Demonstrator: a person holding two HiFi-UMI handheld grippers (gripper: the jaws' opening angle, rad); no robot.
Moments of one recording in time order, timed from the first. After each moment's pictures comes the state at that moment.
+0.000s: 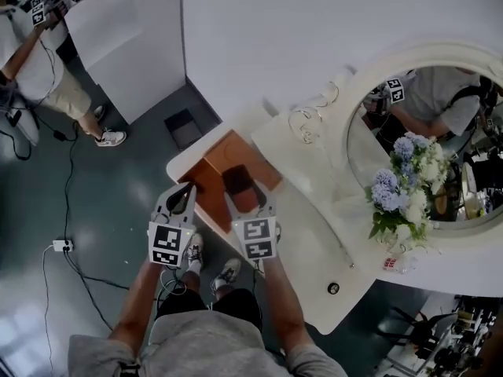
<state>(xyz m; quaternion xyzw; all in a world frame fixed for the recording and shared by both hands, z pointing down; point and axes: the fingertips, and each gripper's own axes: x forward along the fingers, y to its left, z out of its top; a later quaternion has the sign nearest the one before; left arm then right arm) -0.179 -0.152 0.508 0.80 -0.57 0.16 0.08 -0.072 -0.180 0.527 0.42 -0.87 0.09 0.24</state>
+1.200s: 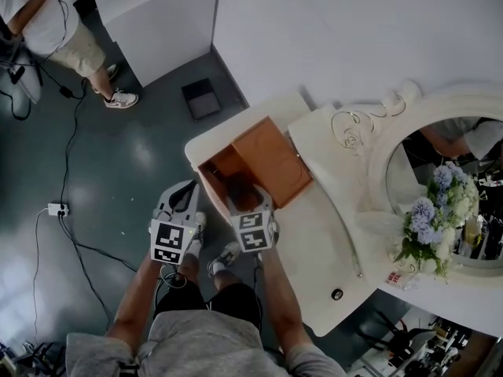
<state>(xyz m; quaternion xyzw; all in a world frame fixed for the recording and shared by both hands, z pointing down) -0.238 -0.132 0.594 0.77 -0.59 0.17 0.15 -0.127 -0.158 0.673 0.33 -0.85 0.14 0.39</state>
